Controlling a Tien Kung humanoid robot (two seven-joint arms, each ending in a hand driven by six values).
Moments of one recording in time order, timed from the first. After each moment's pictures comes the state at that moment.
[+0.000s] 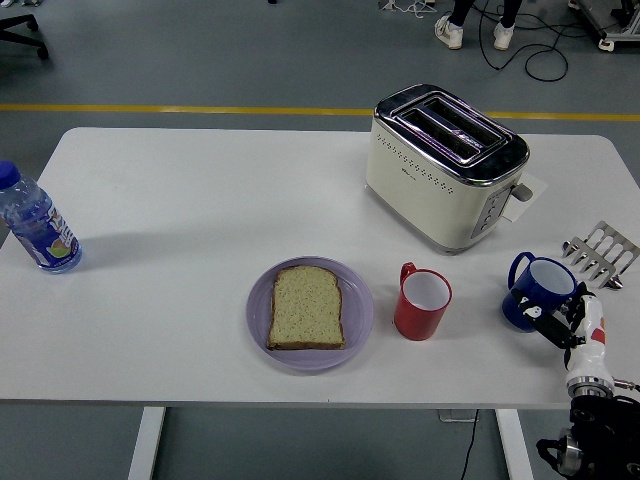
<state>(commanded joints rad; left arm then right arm) -0.06 0.00 -0.24 -0.20 0.02 0.21 0.05 0.16 -0.11 1.13 0.90 -0.92 -0.51 0.48</state>
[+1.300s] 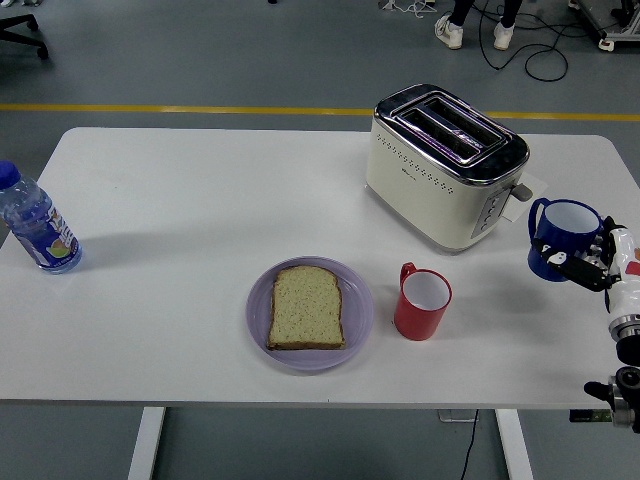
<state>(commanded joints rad) -0.08 0.01 -0.27 -0.20 0.04 0.21 0.05 0.12 -0.27 1.26 1.44 -1.39 -0.51 -0.13</state>
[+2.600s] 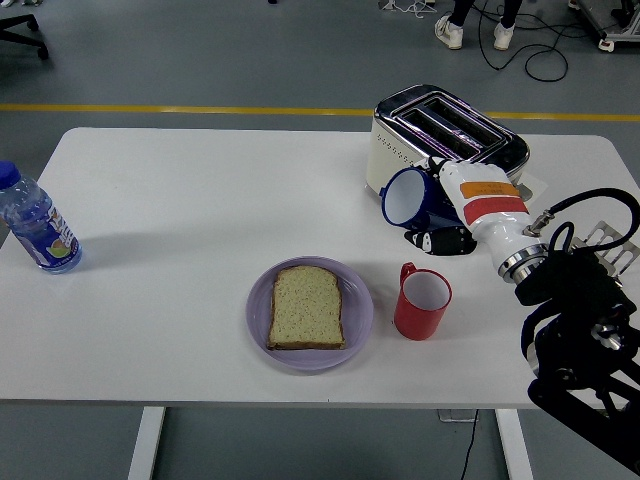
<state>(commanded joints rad) -0.07 0.00 -0.27 -0.20 0.02 0.21 0.05 0.58 -0.40 0.65 1.73 -2.06 -0.23 -0.60</state>
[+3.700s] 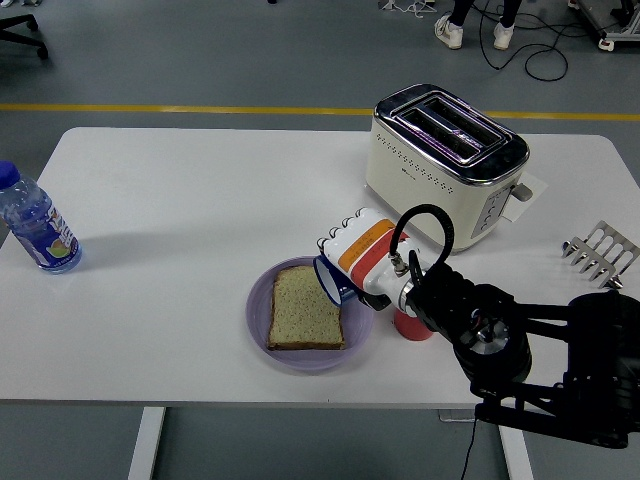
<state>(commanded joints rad) -0.07 0.00 -0.26 -0.20 0.00 0.21 0.05 1.01 -0.30 0.11 1.64 -2.13 0.14 -0.65</state>
